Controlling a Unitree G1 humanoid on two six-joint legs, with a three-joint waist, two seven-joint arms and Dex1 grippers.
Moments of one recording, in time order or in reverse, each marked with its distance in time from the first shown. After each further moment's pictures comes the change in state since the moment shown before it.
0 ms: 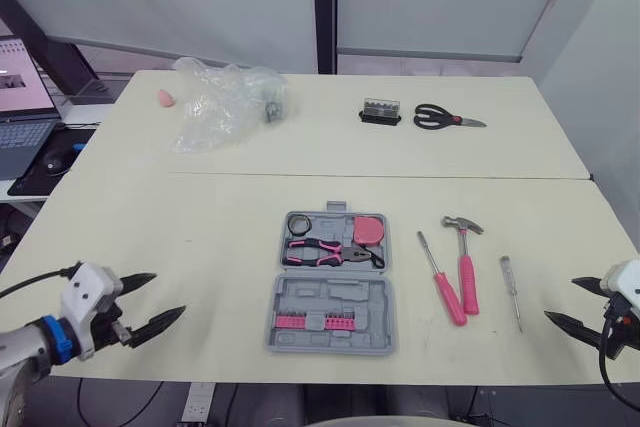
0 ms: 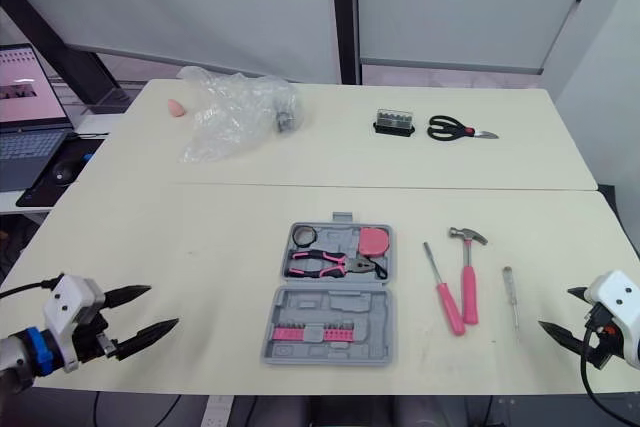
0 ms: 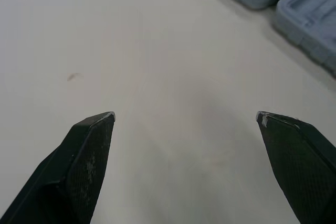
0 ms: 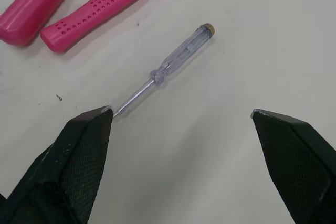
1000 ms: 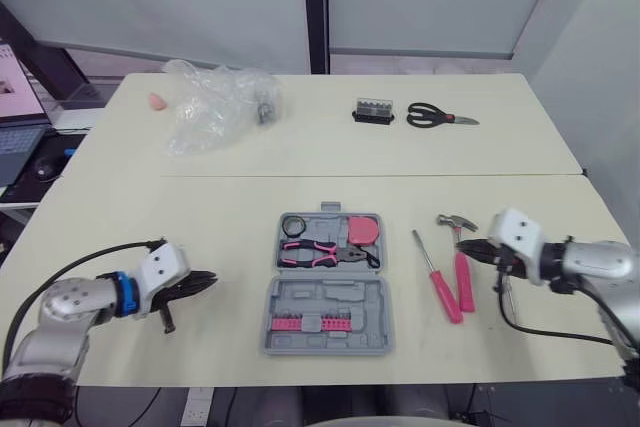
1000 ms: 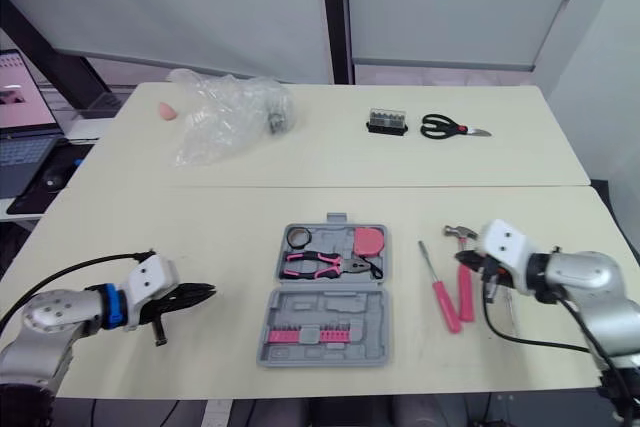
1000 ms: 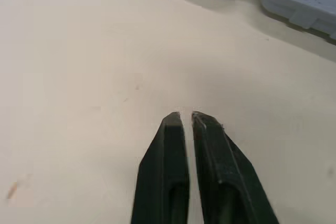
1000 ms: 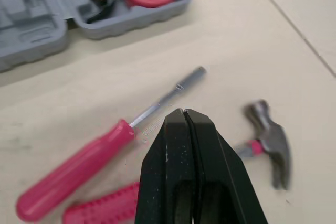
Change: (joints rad) left arm -0.260 0.029 -0.235 0.357 0.195 -0.249 -0.059; right arm -0.439 0.027 0.366 -0.045 -0.099 0.037 -0.006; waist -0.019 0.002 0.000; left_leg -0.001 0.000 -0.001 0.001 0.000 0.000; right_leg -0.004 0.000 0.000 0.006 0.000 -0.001
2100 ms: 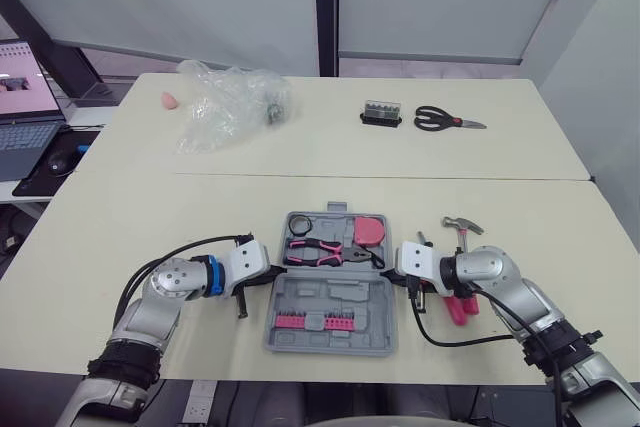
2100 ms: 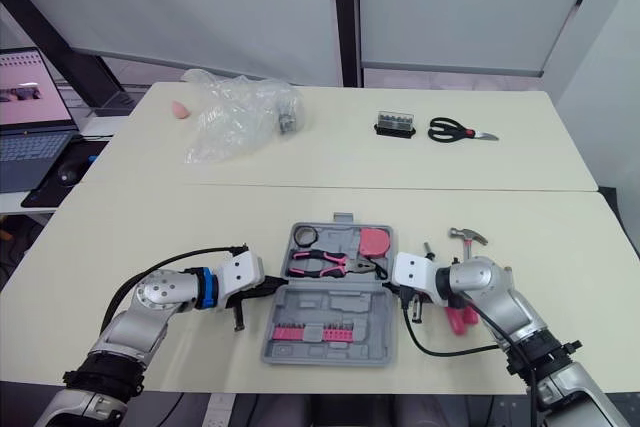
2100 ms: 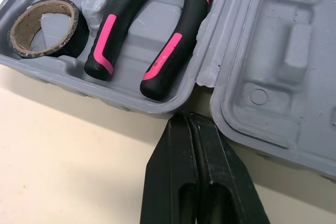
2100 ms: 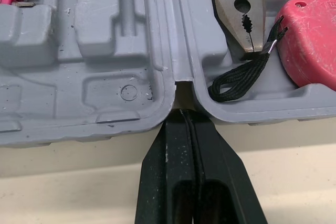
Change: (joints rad) left arm -0.269 -0.254 -0.321 0.013 0.260 0.002 0.071; right arm -0.299 0.300 0.531 0.282 -0.260 -0.159 0.009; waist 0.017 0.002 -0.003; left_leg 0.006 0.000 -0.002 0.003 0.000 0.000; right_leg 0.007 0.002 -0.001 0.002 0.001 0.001
